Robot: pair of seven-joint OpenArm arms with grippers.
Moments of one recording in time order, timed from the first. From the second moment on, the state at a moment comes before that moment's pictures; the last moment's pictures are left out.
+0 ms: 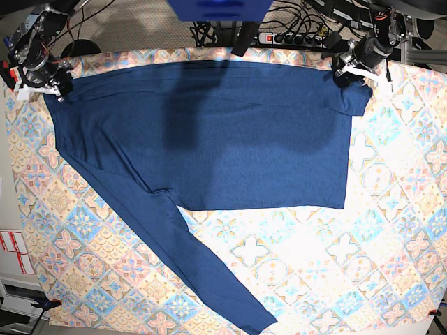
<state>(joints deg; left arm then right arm) 35.3 -14.0 -22.6 89.8 -54.7 -9.9 37.8 -14.9 10.1 51.1 72.3 42.6 11.5 -54.9</state>
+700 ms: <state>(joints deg) 34.8 -14.0 -22.6 87.9 -54.6 -9.4 37.8 -14.2 7.8 56.5 72.9 36.3 12.6 -54.8</state>
